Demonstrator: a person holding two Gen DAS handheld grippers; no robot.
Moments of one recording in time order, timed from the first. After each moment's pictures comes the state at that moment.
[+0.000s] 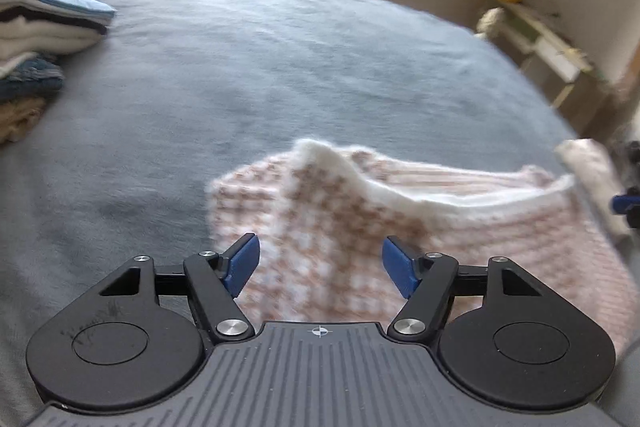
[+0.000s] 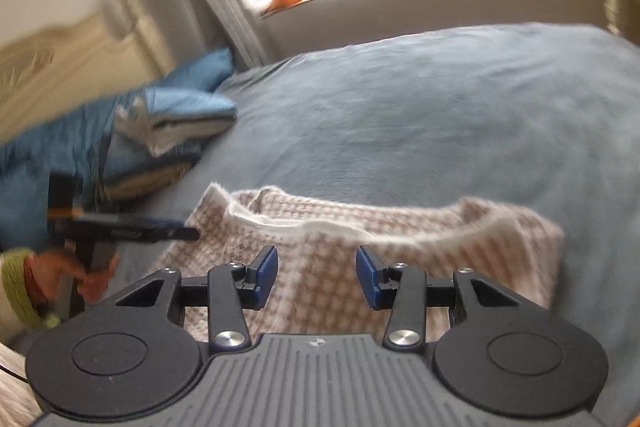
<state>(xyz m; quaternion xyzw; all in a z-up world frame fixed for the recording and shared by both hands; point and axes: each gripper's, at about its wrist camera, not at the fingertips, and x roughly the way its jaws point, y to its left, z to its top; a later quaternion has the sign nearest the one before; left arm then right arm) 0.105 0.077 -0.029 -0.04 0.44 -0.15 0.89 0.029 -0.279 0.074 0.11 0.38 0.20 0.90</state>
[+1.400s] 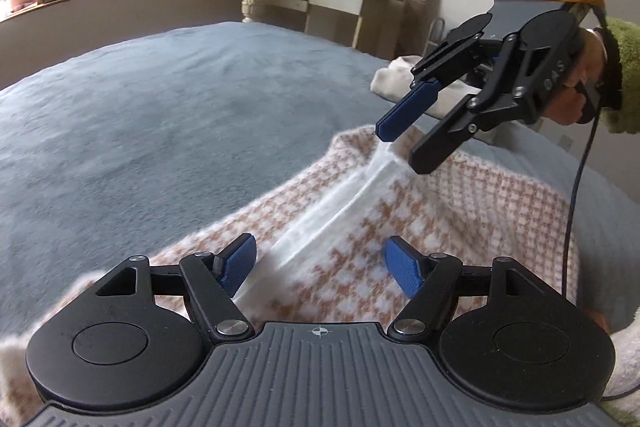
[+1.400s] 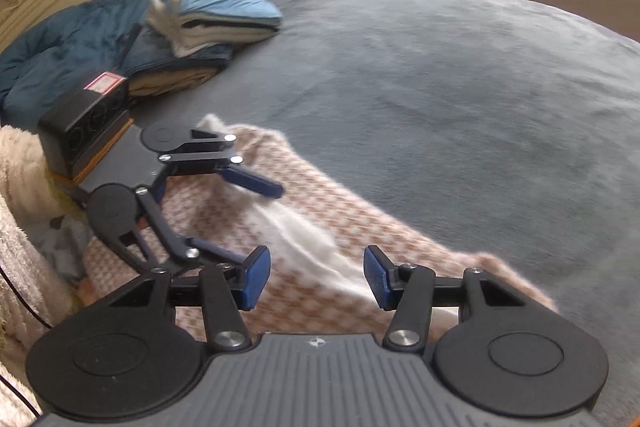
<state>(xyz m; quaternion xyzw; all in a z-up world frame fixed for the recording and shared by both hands) 0.122 -0.047 -0.046 0.09 0.32 -0.48 0.81 0.097 -0.282 0.043 -0.01 0.46 0.31 0.83</state>
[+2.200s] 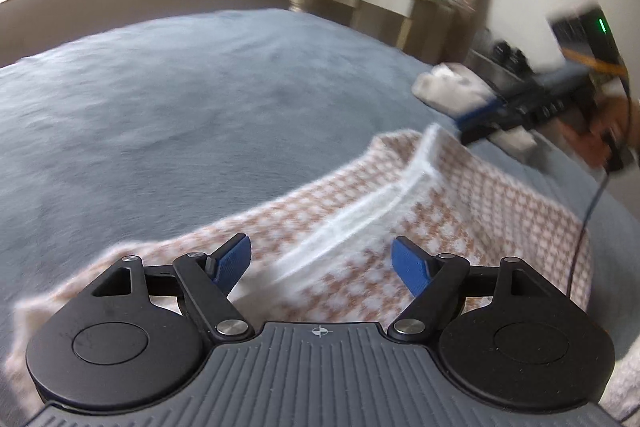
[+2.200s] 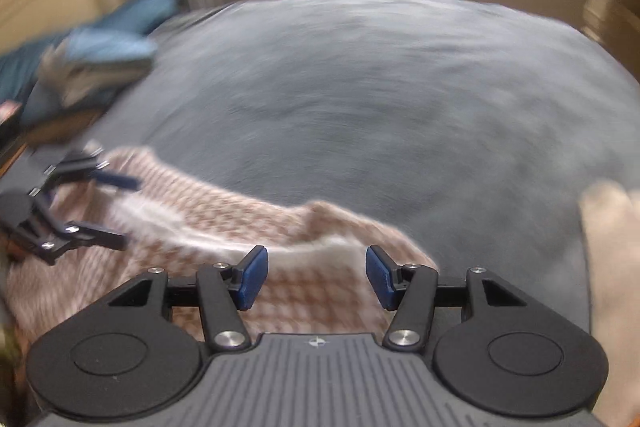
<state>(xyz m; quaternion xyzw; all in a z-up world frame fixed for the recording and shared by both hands) 0.122 -0.025 -0.038 0.05 0.35 -0.40 0.84 0.071 -0.366 0.017 0.05 0.44 0.13 0.89</state>
